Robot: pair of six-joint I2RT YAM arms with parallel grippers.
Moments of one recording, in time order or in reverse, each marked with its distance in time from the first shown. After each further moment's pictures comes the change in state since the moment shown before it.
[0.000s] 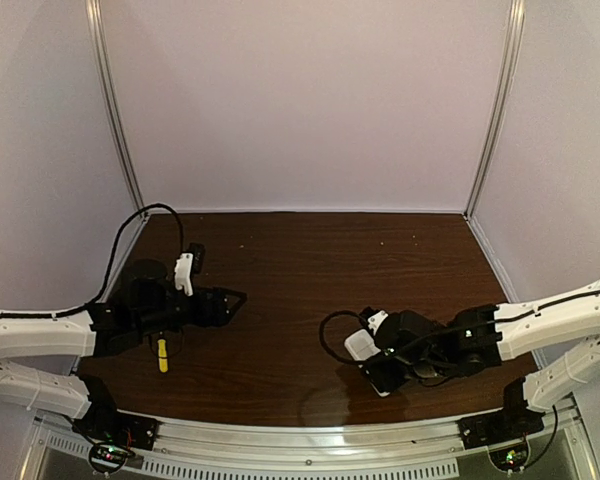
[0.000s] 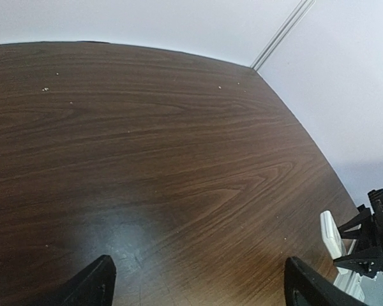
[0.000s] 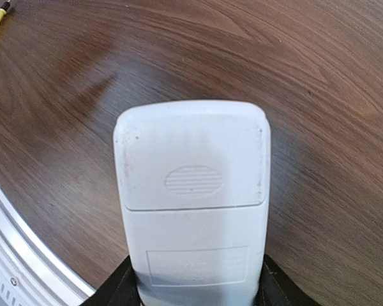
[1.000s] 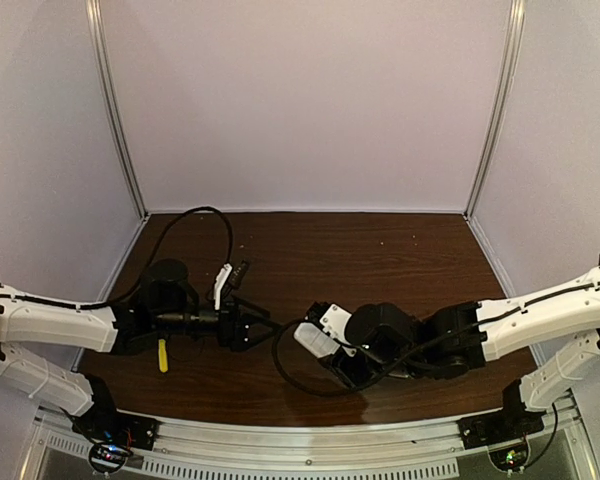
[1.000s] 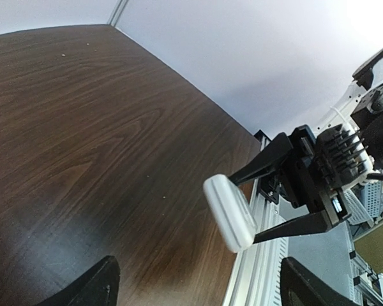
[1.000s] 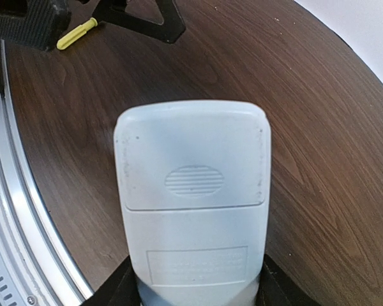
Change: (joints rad) left arm -0.096 0.172 0.053 0.200 0.459 0.053; right arm 0.107 0.117 0.187 0.169 0.097 -0.377
